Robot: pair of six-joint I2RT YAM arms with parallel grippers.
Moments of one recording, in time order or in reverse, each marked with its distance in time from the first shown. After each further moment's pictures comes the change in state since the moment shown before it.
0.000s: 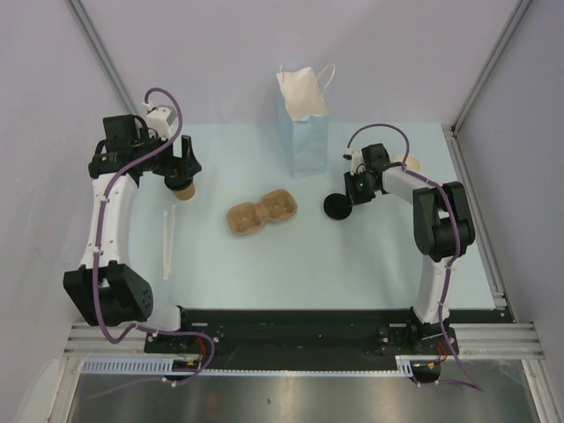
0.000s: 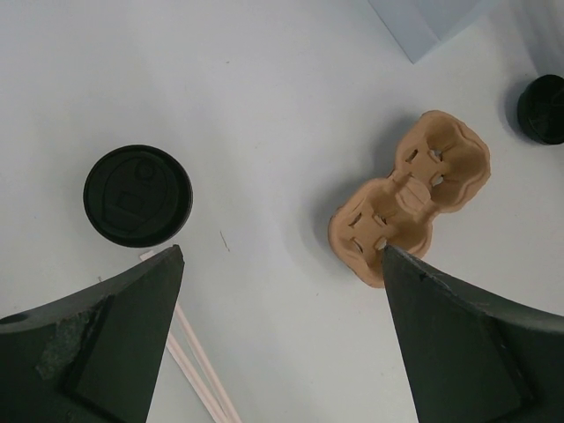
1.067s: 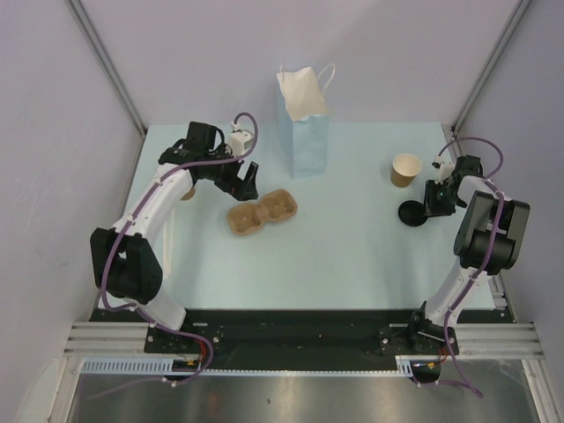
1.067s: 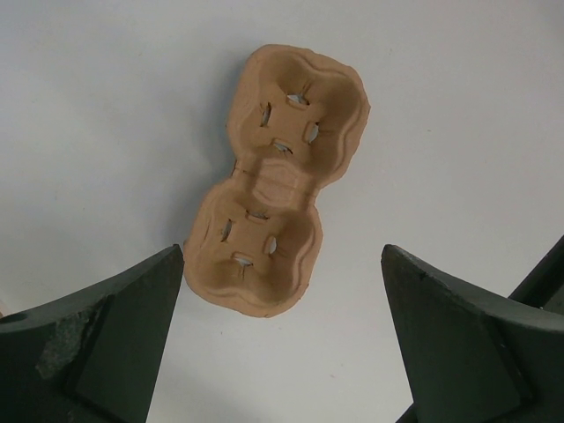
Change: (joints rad) left arm -0.396 0.170 -0.040 0.006 -0.009 0.072; right arm -0.562 -0.121 -0.129 -0.102 0.027 -0.208
